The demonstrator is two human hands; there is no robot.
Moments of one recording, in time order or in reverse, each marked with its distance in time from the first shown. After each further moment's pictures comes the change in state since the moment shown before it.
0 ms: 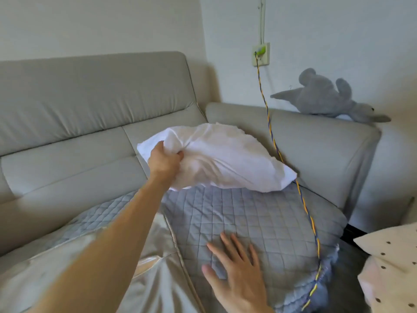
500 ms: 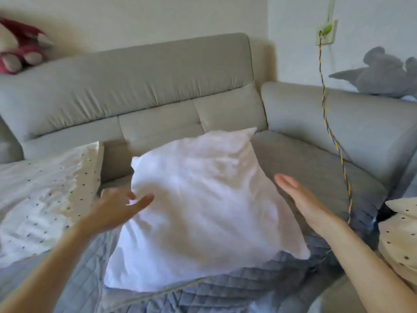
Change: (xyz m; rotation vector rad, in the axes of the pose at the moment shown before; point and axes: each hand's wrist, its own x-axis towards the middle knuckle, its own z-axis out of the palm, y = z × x) left_hand -0.219 -0.091 -0.319 0.842 -0.268 -0.241; right_hand -0.047 -0.053 -0.130 0.763 -0.268 0.206
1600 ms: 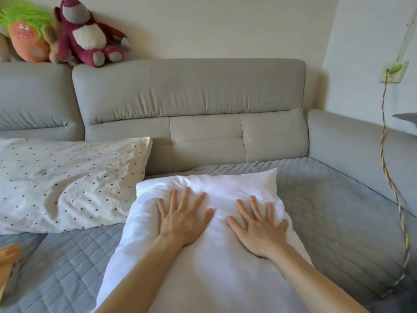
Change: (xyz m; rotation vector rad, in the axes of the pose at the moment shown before) left_hand 0.009 0.002 0.076 0.112 0.169 0.060; right_hand 0.008 -0.021 0.185 -1.114 -0.175 -0.109
